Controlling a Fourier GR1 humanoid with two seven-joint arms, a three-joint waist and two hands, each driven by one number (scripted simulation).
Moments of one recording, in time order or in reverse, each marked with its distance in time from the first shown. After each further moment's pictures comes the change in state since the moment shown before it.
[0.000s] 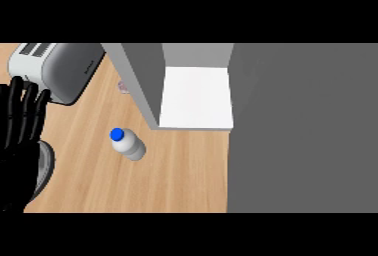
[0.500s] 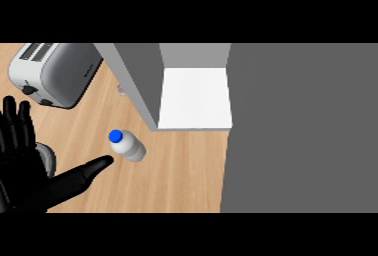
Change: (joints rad) left arm 0.029 -0.107 -0.091 -0.006 -0.189 0.468 0.096; right arm 0.123 -0.021 0.124 -0.117 -0.074 0.125 0.034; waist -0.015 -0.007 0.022
